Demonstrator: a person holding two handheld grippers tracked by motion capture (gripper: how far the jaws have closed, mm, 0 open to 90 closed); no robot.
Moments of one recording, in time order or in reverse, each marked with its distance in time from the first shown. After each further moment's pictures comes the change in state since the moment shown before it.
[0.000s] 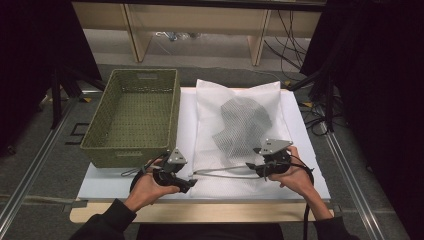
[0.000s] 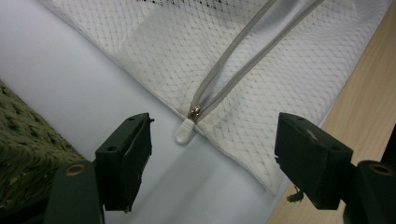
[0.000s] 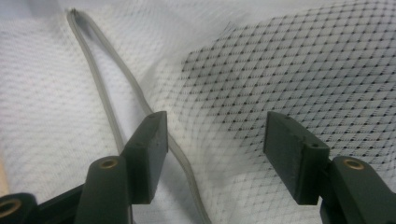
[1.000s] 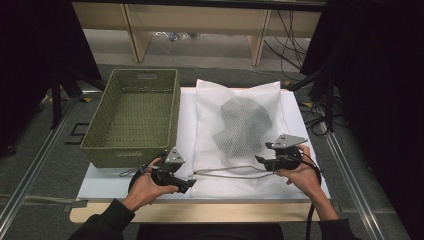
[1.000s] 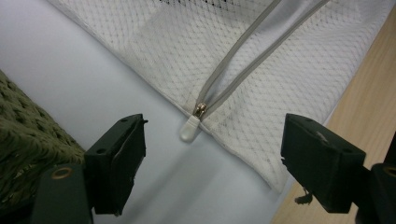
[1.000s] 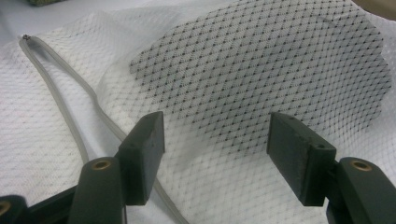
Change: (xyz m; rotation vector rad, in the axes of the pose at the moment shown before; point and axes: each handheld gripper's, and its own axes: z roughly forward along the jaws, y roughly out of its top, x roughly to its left) left arm 0.005 -0.005 -0.001 -0.020 0.002 -0.017; right arm -0.019 -0.012 -0.016 -0.040 -0.096 0.134
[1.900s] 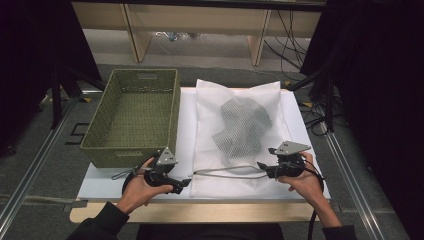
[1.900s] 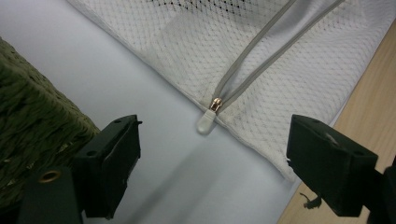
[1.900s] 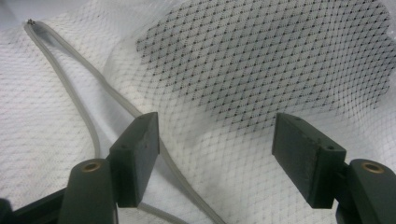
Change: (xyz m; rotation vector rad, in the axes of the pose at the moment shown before) left arm 0.006 -0.010 -0.012 -0.044 0.036 0.009; right arm 0.007 -0.018 -0.004 0.003 0.014 0.024
